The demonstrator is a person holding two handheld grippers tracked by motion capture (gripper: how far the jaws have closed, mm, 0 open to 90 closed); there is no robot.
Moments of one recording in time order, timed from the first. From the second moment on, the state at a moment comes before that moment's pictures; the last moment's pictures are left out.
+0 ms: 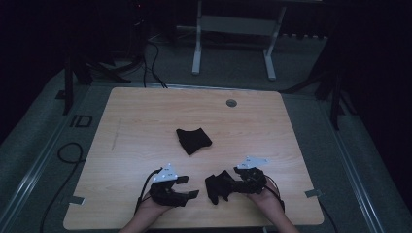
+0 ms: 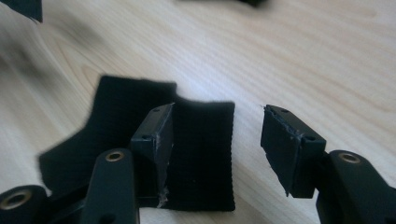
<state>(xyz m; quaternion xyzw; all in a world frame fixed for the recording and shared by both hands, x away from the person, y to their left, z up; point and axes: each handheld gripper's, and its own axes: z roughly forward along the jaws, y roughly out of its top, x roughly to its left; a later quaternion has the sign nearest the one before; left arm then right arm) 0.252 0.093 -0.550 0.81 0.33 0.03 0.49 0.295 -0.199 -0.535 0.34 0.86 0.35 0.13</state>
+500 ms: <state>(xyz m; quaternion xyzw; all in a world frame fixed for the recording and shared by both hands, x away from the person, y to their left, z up) 0.279 0.053 -0.570 0.85 0.30 0.02 0.43 0.294 -0.195 -0.557 0.33 0.87 0.32 0.14</state>
